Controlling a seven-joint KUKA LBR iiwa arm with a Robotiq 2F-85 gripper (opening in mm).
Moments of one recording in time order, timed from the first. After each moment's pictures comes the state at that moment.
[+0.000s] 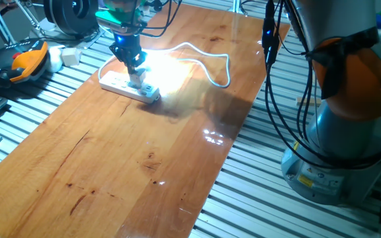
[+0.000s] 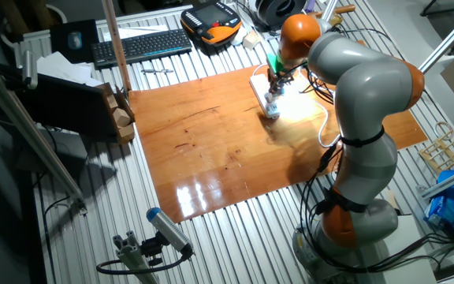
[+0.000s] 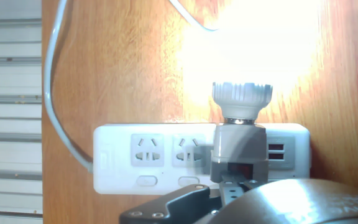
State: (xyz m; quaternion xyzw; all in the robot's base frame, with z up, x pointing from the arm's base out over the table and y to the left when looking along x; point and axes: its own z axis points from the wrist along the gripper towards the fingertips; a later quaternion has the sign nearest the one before) arm 0.638 -0.045 0.114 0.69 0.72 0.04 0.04
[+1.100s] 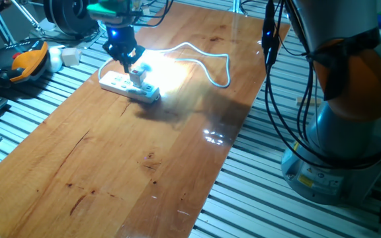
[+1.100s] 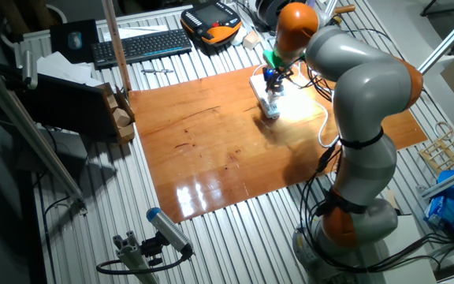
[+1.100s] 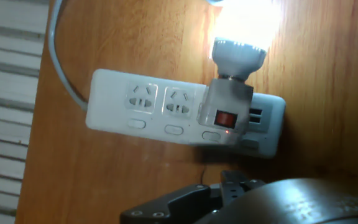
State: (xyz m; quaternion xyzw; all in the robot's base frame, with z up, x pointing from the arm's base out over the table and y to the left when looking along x) arm 0.620 0.003 0.152 0.61 0.79 0.01 0.01
